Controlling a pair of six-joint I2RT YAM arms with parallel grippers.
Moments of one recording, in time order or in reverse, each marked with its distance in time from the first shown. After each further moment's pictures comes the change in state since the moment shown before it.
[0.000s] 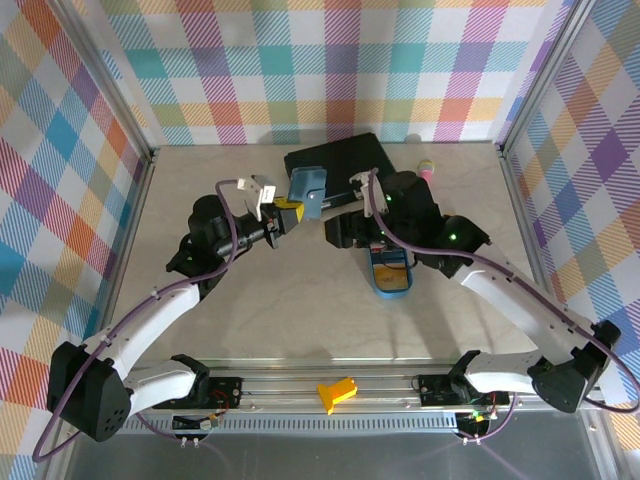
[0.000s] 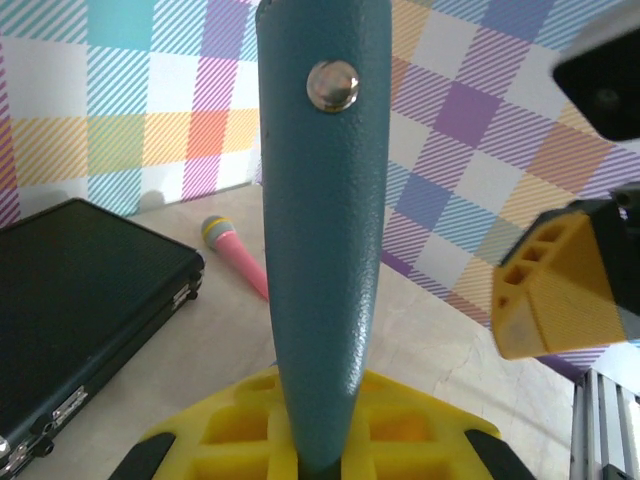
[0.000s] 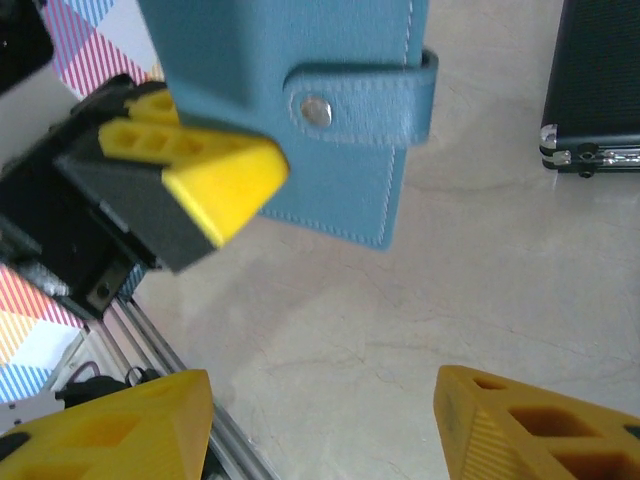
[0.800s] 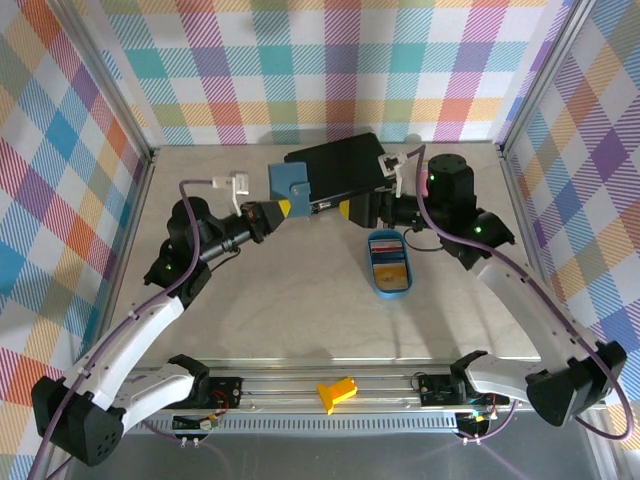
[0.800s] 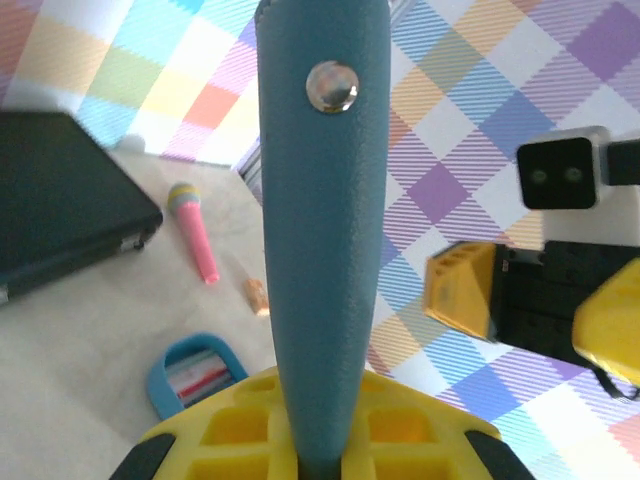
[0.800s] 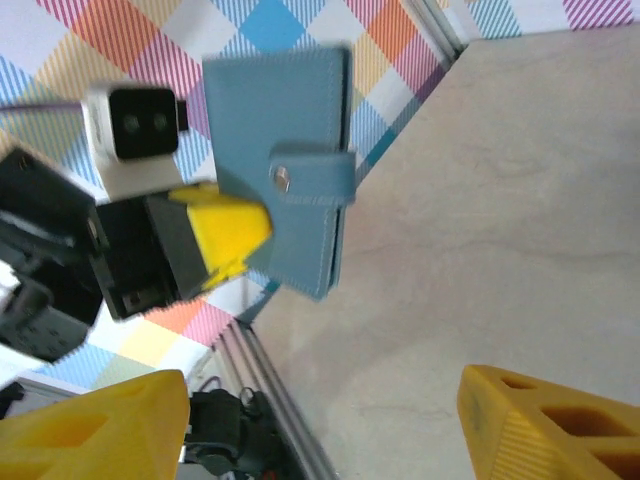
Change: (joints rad) left arm 0.031 -0.113 0.083 -0.194 -0.031 -0.385; right arm -0.242 -0.084 -0.082 0.190 -0.428 0.016
